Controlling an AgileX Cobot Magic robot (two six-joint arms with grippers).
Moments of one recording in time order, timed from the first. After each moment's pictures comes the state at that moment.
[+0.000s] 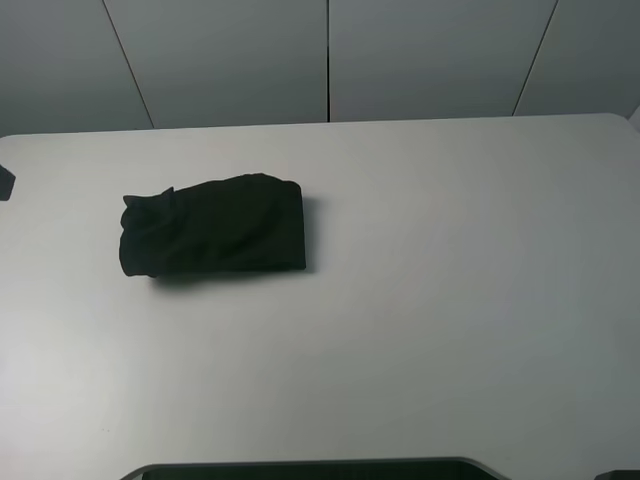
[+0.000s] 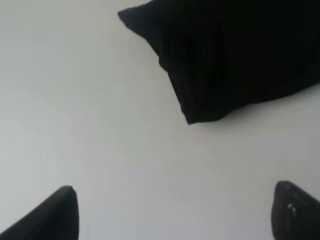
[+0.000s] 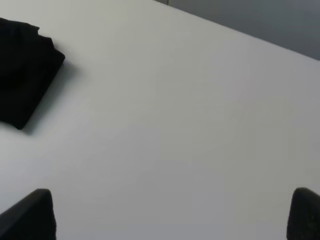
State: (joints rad) left arm -0.23 0.88 -0.77 0.02 0.96 -0.06; right arm 0.26 0.72 -0.93 0.06 1.06 -0.18
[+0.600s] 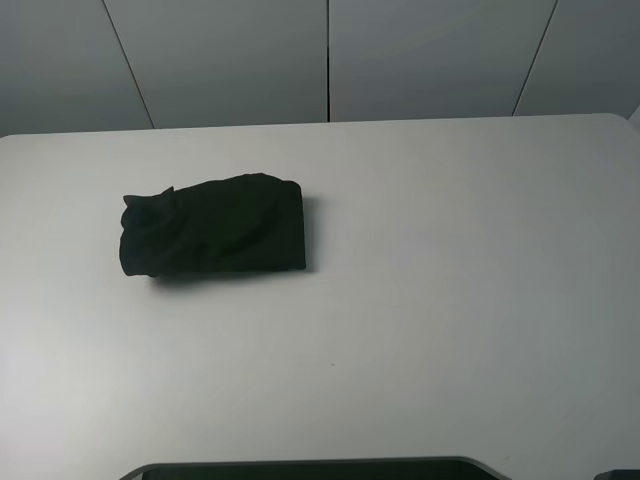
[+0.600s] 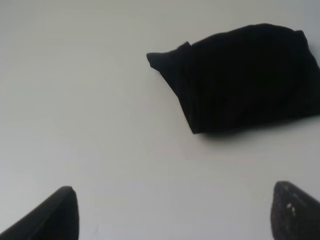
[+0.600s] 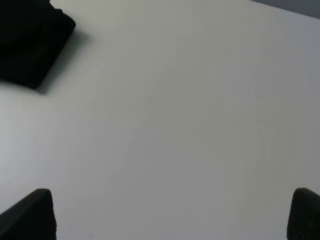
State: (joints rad) left arm -0.23 0.22 -0.62 0.06 1.10 -0.15; right arm 0.26 0.36 -0.69 0.06 1.15 -0.13
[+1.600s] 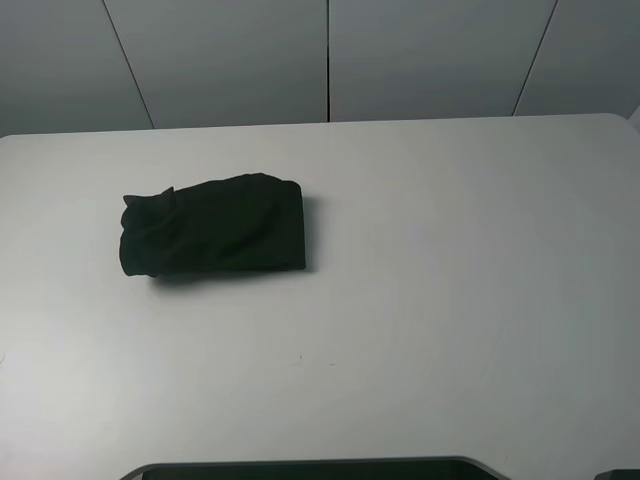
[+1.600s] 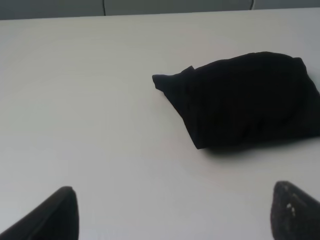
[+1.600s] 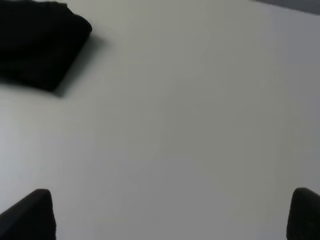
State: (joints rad) left arm -0.23 0.00 -0.52 0.09 1.10 -0.17; right arm 0.26 0.08 -0.51 0.12 1.10 -0.12
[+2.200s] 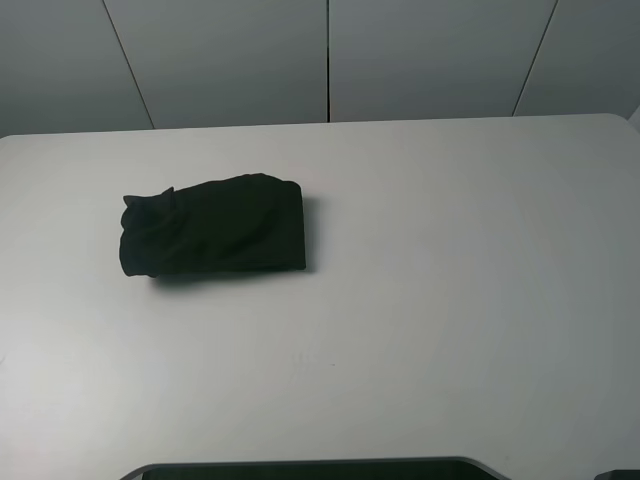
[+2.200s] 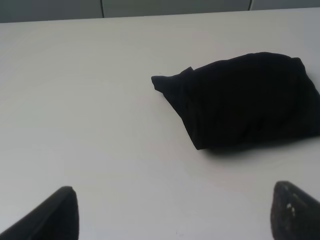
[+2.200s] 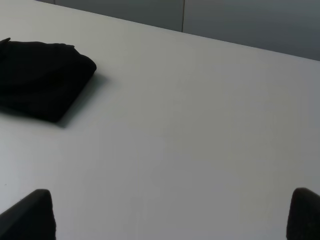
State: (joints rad) left arm -0.23 0.00 -0.52 0.08 1.09 -0.16; right arm 0.26 0.00 -0.51 0.12 1.10 -0.12
